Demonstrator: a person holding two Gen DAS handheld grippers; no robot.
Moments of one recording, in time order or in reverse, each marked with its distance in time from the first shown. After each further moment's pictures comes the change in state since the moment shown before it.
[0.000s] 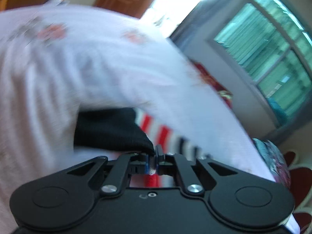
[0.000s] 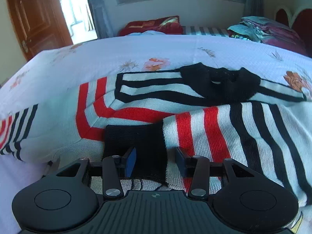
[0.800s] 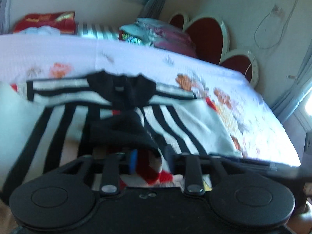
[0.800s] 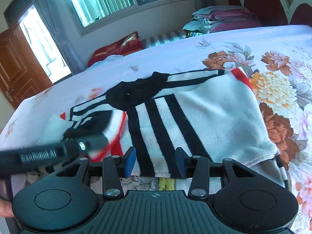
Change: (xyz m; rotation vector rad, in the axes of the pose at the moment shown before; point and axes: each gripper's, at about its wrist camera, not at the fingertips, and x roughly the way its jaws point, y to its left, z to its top) left arm 0.053 -0.309 -0.227 0.765 0.482 -0.531; right arm -0.105 -0.130 -0.033 0.283 -0.105 -0.020
